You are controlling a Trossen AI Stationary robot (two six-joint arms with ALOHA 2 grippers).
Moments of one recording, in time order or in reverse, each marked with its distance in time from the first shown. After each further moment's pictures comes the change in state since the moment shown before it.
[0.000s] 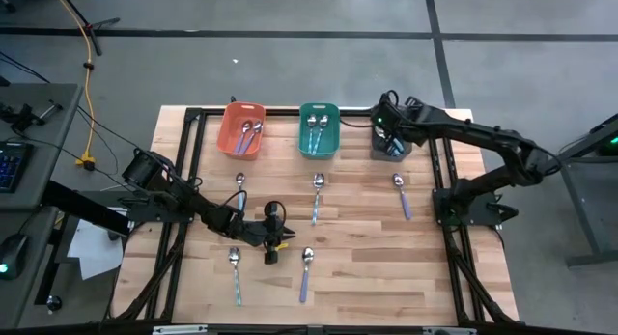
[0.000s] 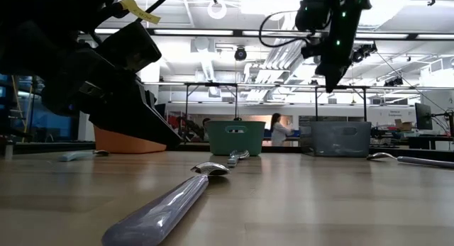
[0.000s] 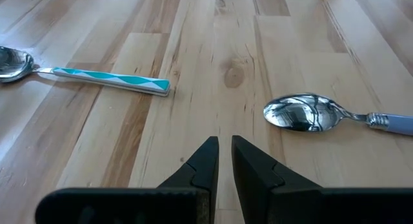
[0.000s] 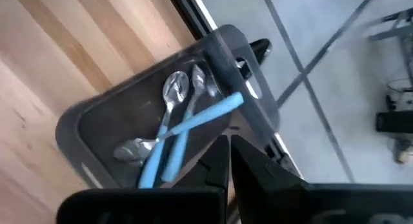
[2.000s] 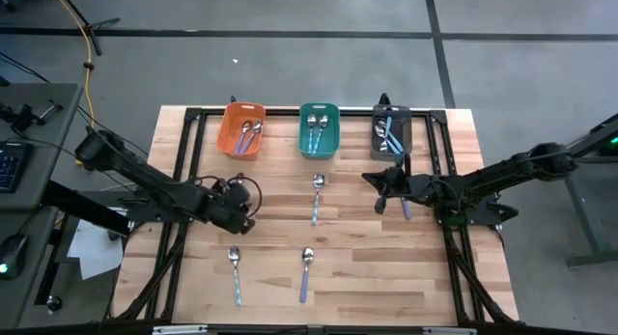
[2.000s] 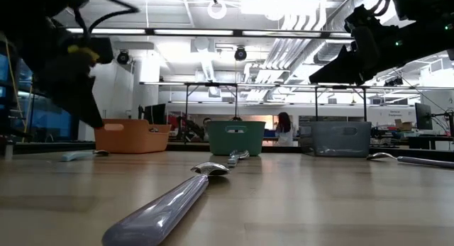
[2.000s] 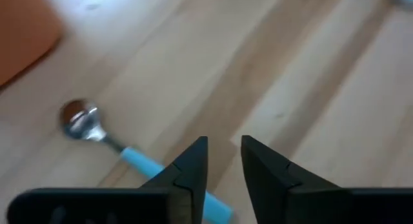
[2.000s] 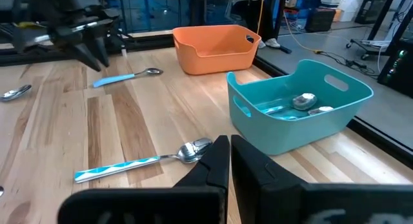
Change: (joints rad) left arm 0.016 -0.546 0.000 -1.177 -0.170 -0.704; right arm 0.653 -0.365 -0.860 1.416 -0.012 0.167
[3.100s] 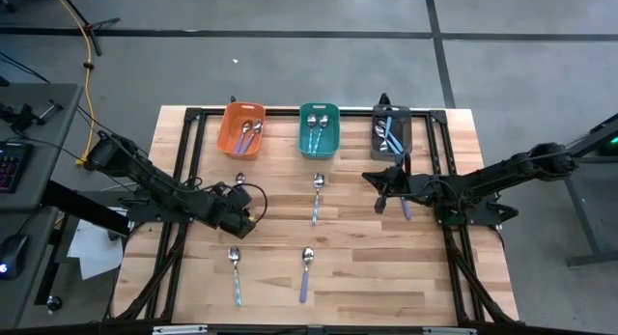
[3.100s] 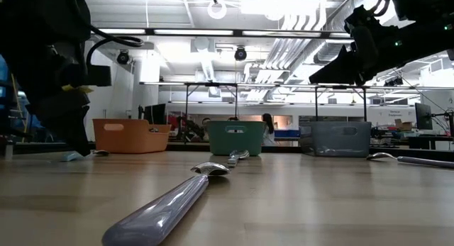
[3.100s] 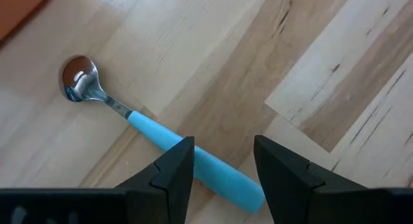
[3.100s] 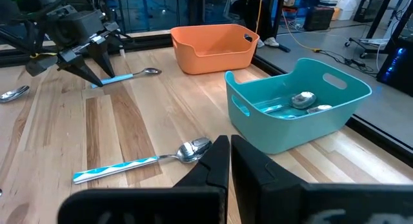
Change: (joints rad) left arm 0.000 0.173 0.000 -0.025 0.044 -0.056; right arm -0.003 0.000 0.000 -0.002 0.002 0.008
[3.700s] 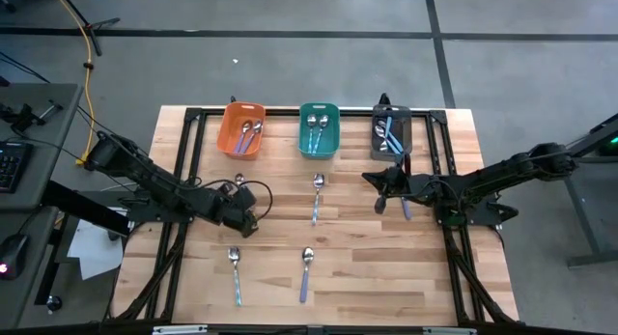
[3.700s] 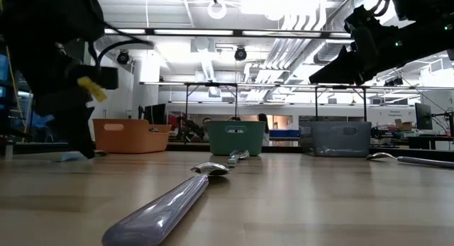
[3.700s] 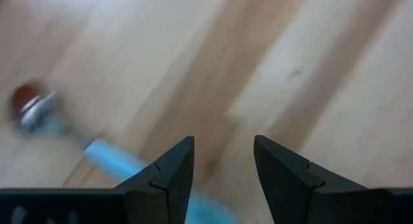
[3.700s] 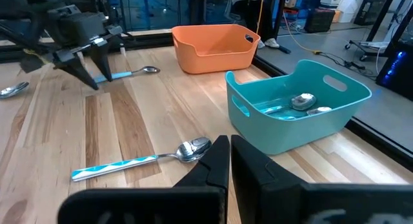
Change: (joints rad) left arm 0.054 0.001 -0.001 0.102 0.087 0.142; right arm 0.000 0.000 0.000 0.000 -0.003 -0.019
